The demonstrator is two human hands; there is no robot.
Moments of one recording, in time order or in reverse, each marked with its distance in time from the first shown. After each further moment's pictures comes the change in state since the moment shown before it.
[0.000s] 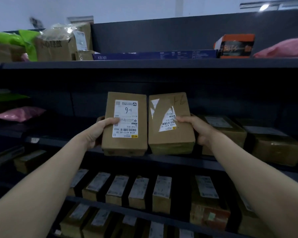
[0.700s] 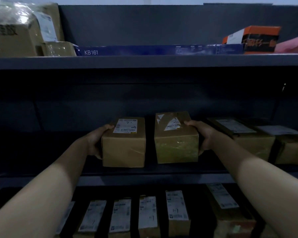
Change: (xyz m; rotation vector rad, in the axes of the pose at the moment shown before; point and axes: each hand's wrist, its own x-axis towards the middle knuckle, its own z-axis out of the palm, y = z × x) left_hand 0.168 -0.004 -0.059 0.070 -0.174 -0.384; right_hand 0.093 0.005 0.028 0.011 0.397 0.391
